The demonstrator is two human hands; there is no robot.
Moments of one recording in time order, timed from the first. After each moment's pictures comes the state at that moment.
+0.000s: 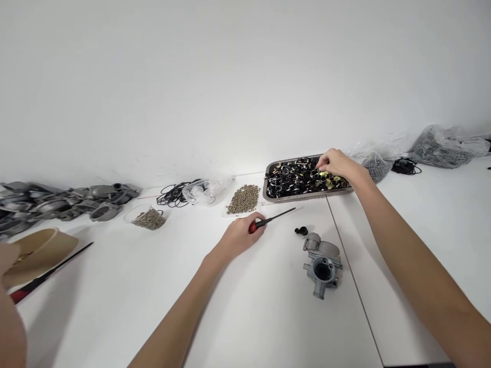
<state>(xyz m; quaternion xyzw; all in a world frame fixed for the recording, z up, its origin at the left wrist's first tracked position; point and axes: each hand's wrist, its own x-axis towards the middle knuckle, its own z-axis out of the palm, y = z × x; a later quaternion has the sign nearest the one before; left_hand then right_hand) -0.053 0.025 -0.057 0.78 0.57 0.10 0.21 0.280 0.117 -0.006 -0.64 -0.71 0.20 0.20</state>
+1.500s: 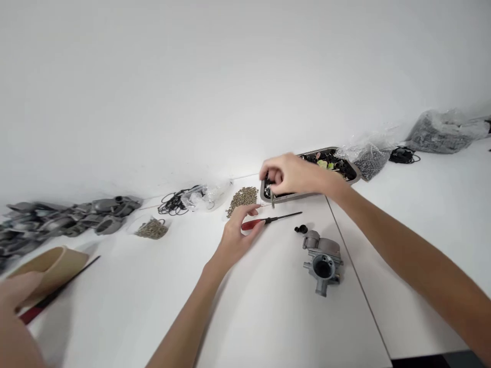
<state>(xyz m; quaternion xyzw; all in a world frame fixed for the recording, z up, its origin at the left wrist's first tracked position) -0.055 0.017 -0.058 0.80 0.47 0.34 0.16 0.182 0.052 0.048 -0.38 -0.84 0.29 0.26</state>
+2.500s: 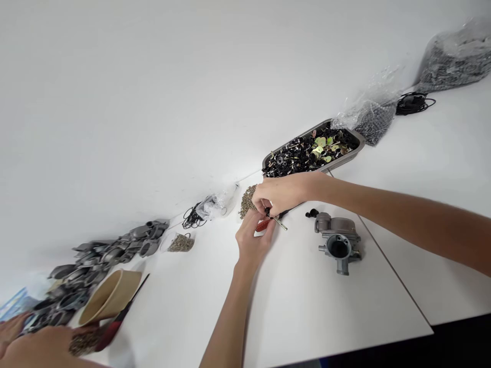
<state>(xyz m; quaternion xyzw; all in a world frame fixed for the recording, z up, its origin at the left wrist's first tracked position) -0.048 0.010 -0.068 0.83 0.34 0.43 -0.02 0.144 0.031 0.034 -0.34 -0.89 0.30 0.06</state>
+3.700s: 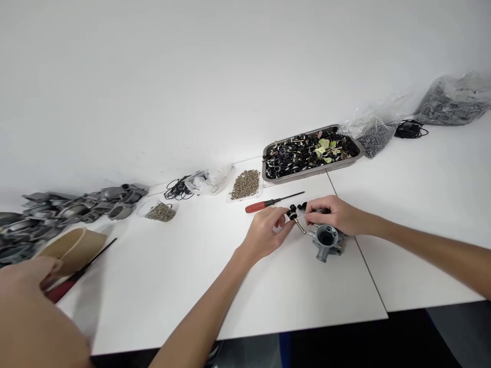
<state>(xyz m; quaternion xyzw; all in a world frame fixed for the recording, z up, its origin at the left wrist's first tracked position) -0.015 -0.022 -0.071 0.90 0.27 0.34 0.04 0.212 -0.053 -0.042 -0.43 -0.68 0.53 0.27</state>
